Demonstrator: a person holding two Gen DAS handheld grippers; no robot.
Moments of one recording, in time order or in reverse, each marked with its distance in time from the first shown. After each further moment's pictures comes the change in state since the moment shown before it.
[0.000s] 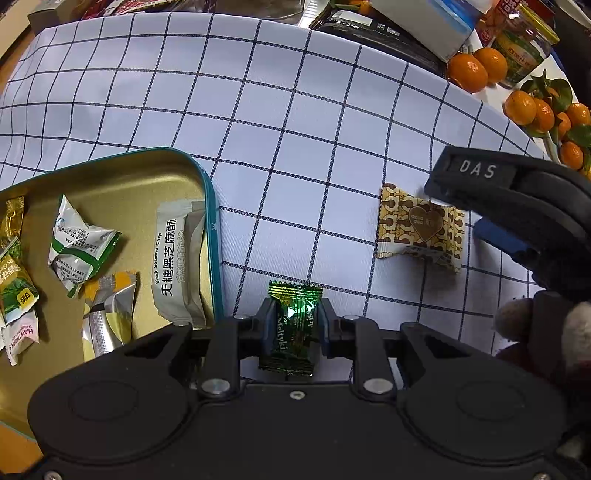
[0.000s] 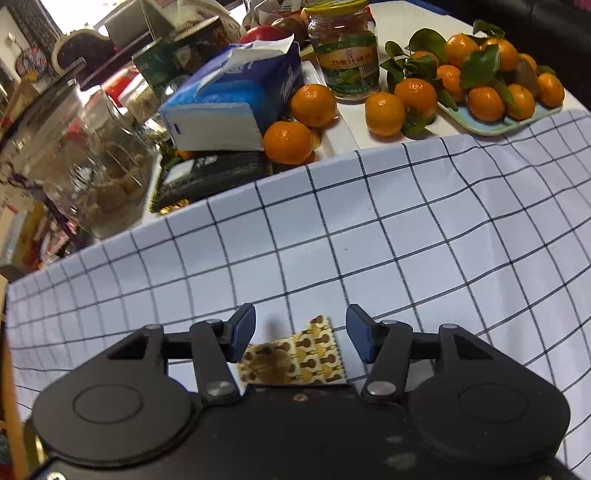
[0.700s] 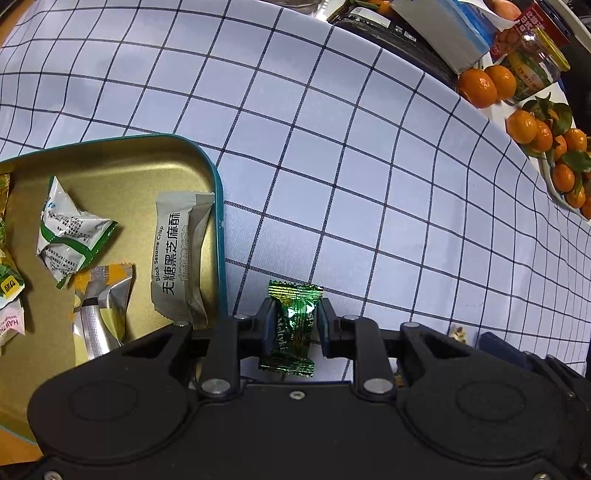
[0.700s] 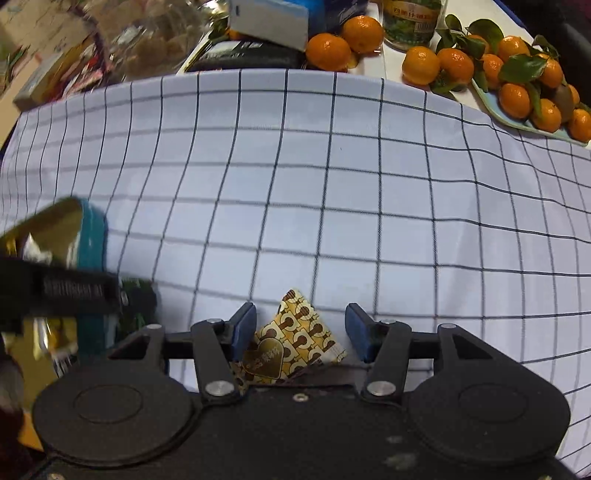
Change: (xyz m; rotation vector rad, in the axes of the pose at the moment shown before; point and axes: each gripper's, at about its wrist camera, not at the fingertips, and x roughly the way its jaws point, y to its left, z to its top) left arm 0.001 0.021 0.007 -0.061 0.057 -0.088; right arm -0.043 -0.025 -0.051 -0.396 0.205 -0.001
